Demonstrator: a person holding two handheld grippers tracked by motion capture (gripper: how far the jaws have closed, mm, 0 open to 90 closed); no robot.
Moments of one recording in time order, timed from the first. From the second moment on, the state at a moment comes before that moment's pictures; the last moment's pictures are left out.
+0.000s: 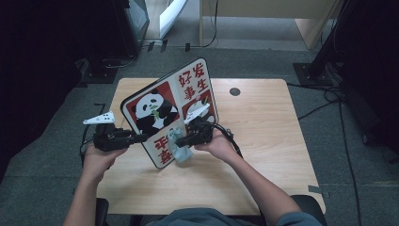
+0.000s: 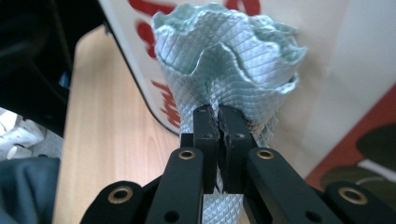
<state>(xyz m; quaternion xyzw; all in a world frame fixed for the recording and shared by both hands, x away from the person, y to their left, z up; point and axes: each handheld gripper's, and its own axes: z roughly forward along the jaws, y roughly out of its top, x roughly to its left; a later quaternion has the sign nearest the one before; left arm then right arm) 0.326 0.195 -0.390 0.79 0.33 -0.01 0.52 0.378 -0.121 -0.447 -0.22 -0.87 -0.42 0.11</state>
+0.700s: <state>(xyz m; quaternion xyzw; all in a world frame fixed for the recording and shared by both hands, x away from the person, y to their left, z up) 0.320 0.203 -0.390 0.79 0.33 -0.01 0.52 0.390 -0.096 -0.333 -0.16 -0.86 -0.48 0.04</state>
